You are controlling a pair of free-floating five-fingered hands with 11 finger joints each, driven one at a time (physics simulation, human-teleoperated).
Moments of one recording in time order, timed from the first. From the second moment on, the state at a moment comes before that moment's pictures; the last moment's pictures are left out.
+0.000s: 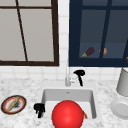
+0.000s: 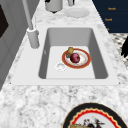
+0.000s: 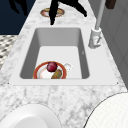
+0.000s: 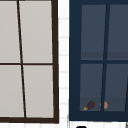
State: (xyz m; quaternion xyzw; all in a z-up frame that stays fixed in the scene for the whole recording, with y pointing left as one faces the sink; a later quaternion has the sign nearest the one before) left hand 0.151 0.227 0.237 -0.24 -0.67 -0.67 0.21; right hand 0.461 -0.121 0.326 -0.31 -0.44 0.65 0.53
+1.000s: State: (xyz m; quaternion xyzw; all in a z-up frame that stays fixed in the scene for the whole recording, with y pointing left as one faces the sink) left hand 0.151 0.227 0.237 -0.24 -0.67 -0.67 0.21; right hand 0.573 -0.115 0.253 -0.24 -0.36 0.69 0.58
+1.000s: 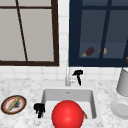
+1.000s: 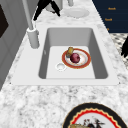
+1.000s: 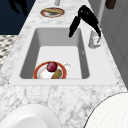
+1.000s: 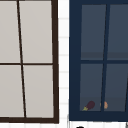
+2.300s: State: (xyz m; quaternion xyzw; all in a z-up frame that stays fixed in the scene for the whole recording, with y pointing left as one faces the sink) left hand 0.151 0.227 0.237 -0.24 -0.67 -0.67 0.21; right hand 0.597 -0.098 0.269 -0.24 -0.28 0.71 0.60
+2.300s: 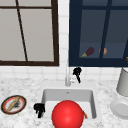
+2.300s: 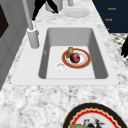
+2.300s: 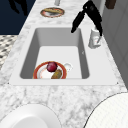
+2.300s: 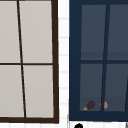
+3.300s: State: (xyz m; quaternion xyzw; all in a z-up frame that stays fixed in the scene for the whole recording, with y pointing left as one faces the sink) left hand 0.151 0.227 0.237 -0.24 -0.67 -0.67 0.21; right hand 0.672 -0.109 0.215 -0.28 -0.29 0.71 0.58
